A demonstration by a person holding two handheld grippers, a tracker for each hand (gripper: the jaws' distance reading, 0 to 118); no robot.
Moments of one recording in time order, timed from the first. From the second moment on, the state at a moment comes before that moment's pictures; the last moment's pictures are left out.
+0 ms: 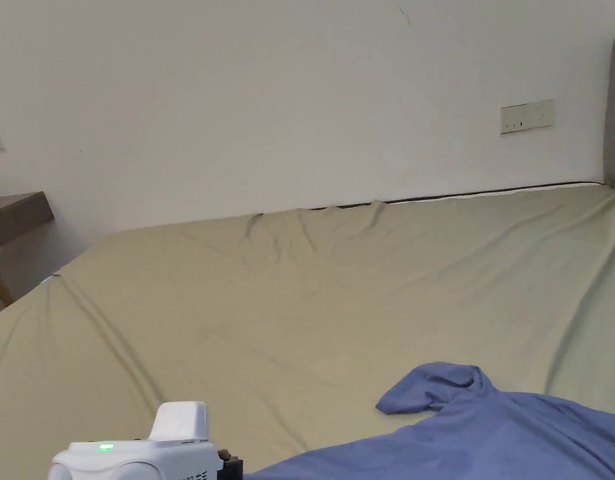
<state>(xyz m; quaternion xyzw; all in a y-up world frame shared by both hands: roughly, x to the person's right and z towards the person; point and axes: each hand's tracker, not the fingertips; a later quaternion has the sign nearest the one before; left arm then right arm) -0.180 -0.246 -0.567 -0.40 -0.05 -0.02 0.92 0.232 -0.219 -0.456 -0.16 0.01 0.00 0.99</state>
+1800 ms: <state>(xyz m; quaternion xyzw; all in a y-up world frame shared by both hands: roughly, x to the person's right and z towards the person) -0.168 -0.305 -0.650 -0.46 -0.16 0.21 0.84 0.399 -0.280 -0.532 -0.35 -0.12 -0.11 0.92</state>
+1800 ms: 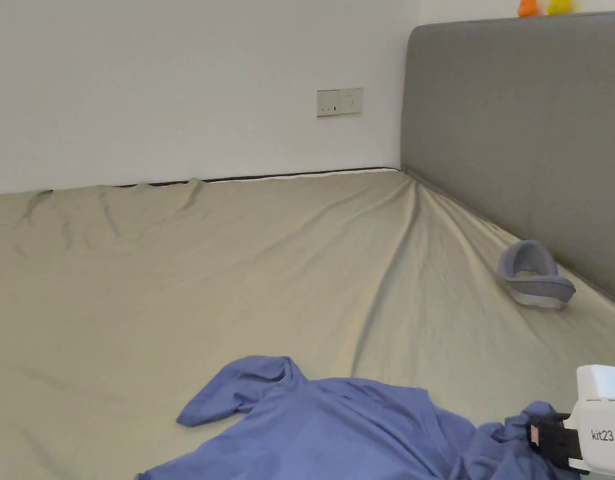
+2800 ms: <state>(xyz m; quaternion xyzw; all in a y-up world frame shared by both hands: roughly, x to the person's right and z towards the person) -0.255 0.051 -0.595 -0.19 -0.06 0.10 0.98 0.365 0.002 -0.470 0.05 -0.16 0.06 0.98</state>
